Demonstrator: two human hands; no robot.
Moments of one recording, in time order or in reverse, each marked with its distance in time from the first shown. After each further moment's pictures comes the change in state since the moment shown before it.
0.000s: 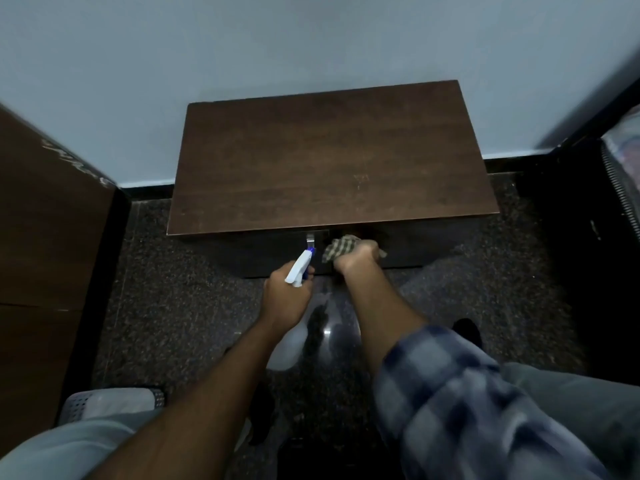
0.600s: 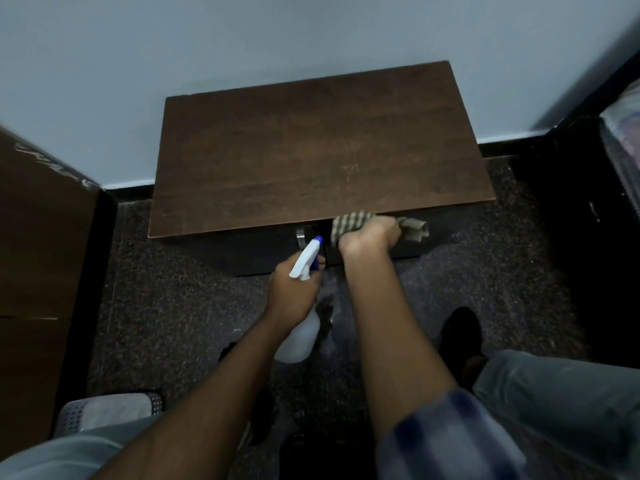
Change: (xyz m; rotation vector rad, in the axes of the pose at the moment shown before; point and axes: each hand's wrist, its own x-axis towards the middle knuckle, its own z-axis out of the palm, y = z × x) left_hand -0.002 0.017 0.020 -0.085 -0.092 0.007; right_hand 0.024 -0.032 0.005 0.549 0.023 0.039
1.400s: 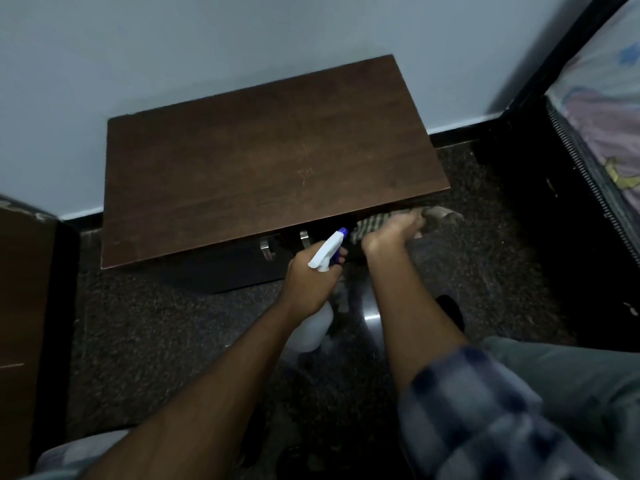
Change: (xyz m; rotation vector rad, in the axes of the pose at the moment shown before) left_hand 0.012 0.038 0.066 0.115 -0.219 0.151; right_hand 0.055 -0.078 -0.037 0.139 -0.105 -0.211
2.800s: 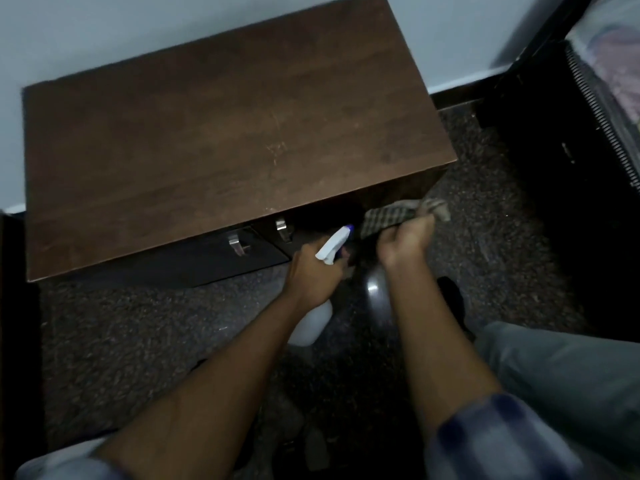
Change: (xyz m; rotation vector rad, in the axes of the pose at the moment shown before) left_hand 0.046 -0.043 0.047 0.158 -0.098 -0.098; right_hand 0.090 -0.001 -0.062 0.028 0.076 -0.111
